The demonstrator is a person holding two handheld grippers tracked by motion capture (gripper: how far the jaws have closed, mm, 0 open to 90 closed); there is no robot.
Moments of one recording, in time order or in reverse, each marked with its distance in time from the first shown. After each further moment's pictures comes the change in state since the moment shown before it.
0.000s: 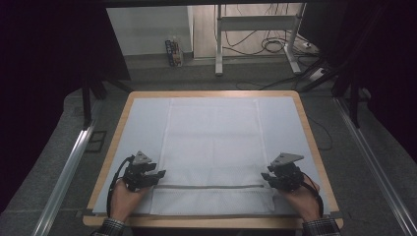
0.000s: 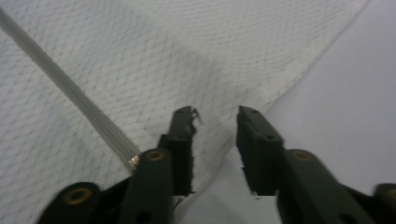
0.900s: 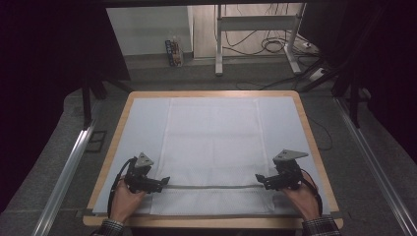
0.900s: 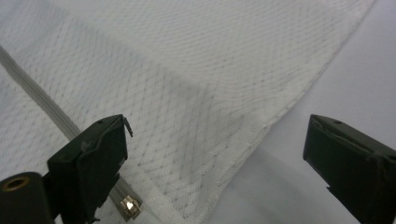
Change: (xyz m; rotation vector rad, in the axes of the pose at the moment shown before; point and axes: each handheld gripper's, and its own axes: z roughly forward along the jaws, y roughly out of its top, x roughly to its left) left arm -0.003 -0.004 0.005 0.005 -0.008 0.055; right arm -0.011 -0.003 0.012 -0.097 0.075 0.106
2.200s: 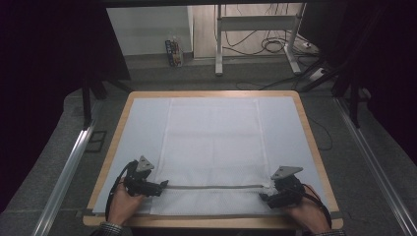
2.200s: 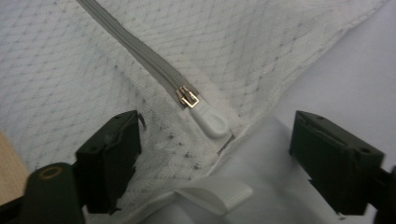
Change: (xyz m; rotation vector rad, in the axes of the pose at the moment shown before) left arm -0.005 -0.006 -0.003 0.033 0.036 0.052; right arm 0.027 -0.028 -0.014 0.185 0.008 -0.111
